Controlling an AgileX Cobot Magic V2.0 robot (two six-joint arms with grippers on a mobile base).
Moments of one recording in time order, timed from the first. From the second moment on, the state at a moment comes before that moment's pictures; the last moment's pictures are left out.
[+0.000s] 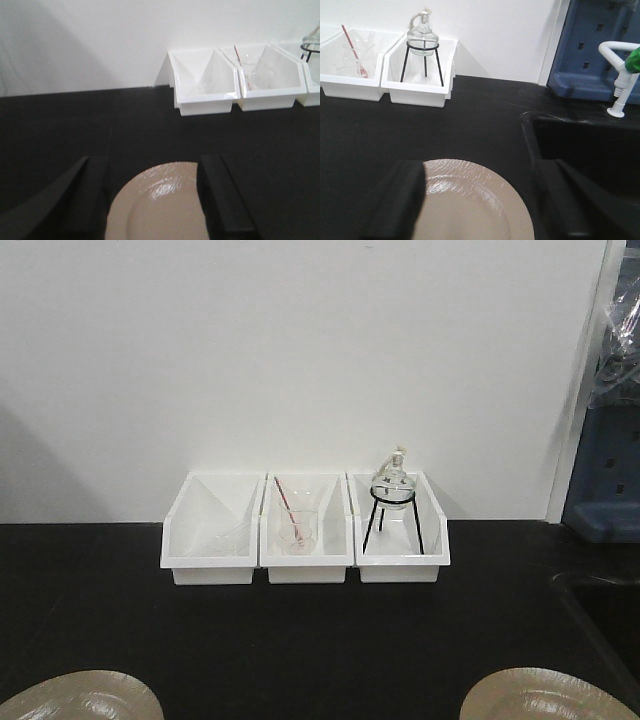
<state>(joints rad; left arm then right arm) -0.02 0.47 -0.37 -0.03 0.20 0.08 0.02 0.61 -0.37 -0.11 0.10 0.00</state>
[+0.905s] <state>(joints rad) 0.45 1.41 -0.97 -0.39 0.57 0.15 0.02 0.64 -0.37 -0.11 0.04 0.00</state>
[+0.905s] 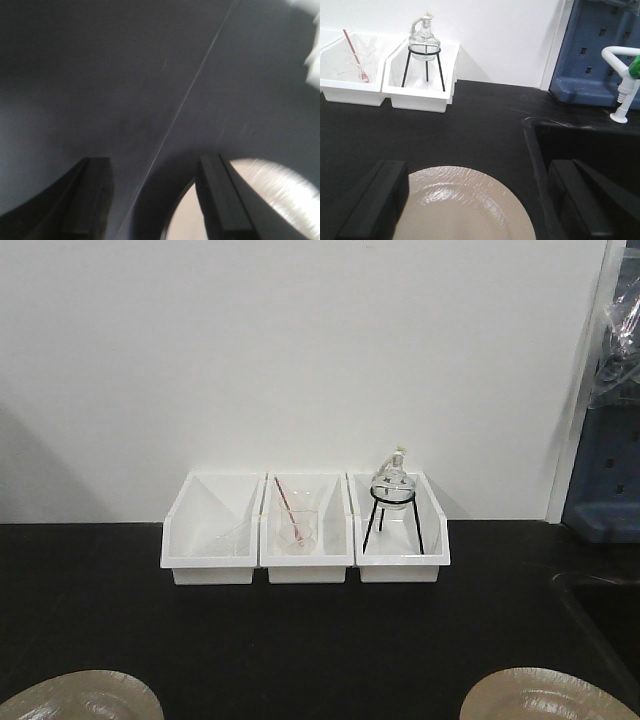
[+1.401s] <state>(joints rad) 0.60 1.72 -0.97 -1.01 0.85 0.97 0.02 0.64 -0.37 -0.11 0.04 0.00</state>
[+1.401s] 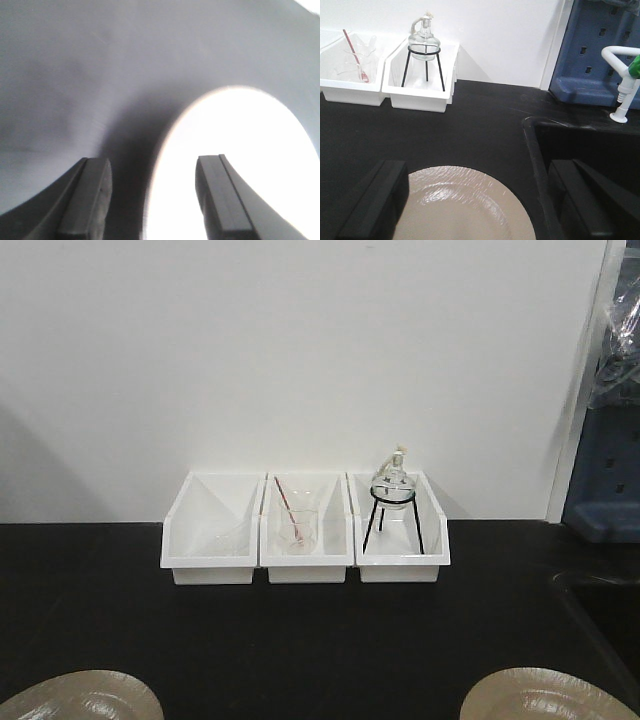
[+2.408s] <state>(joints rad) 0.46 1.89 -0.98 -1.07 0.90 1.05 0.02 0.64 -0.37 -0.11 0.04 0.00</state>
